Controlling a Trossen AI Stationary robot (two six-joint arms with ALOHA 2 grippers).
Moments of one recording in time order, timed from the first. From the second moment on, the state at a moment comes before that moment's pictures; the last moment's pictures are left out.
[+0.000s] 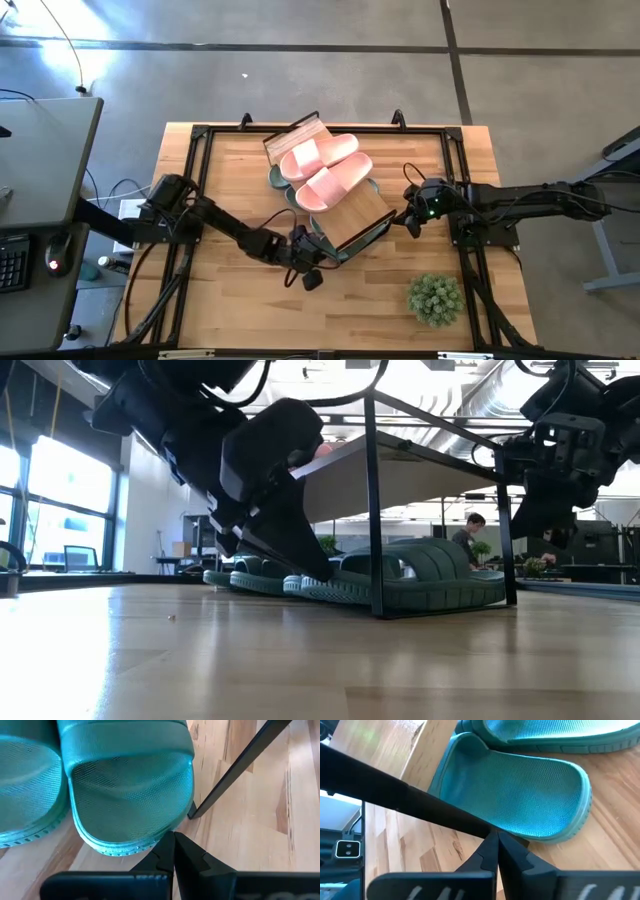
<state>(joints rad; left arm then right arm) -0.23 1.91 0.96 0.14 -0.36 -0.61 -0.14 0.75 0.26 -0.20 -0.24 0.63</state>
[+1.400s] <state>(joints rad) -0.16 1.53 0.90 -0.70 -0.48 -1.03 -0.69 0.84 0.29 -0.14 -0.50 0.54</state>
